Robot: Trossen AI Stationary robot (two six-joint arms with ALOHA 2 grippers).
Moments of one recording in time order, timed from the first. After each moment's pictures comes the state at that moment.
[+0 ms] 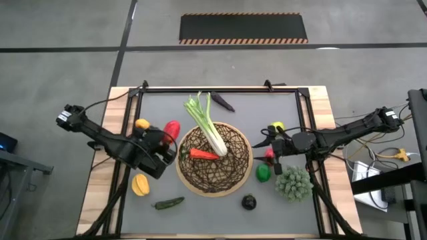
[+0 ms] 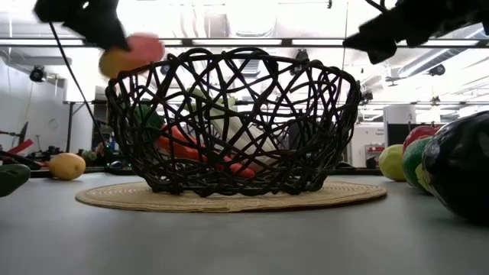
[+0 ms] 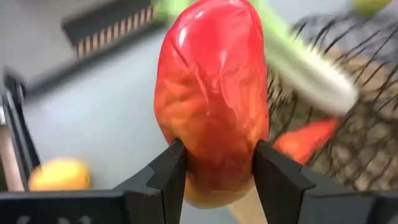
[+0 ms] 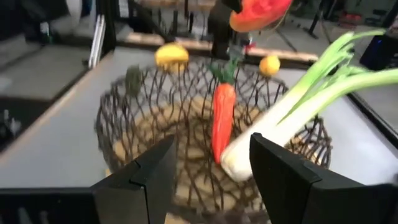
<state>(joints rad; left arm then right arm) -0.49 1.25 1.17 -1.34 -0.83 -1.38 0.25 0.86 0.43 0.17 0.16 -0.03</state>
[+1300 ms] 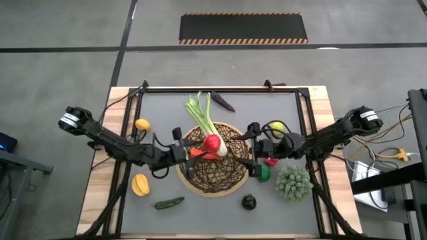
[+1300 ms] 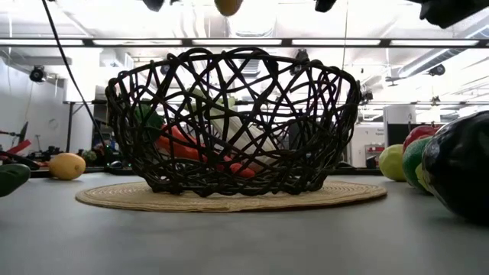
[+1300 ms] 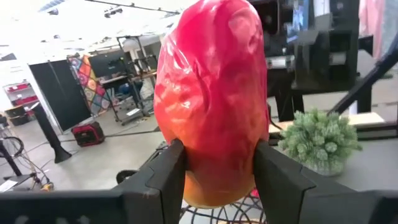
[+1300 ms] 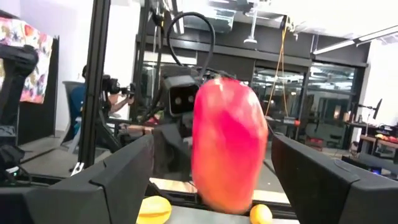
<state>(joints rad) -0.40 1.32 0.72 0.71 -0.71 0.27 0.25 1.38 0.63 1.06 0.19 -0.21</state>
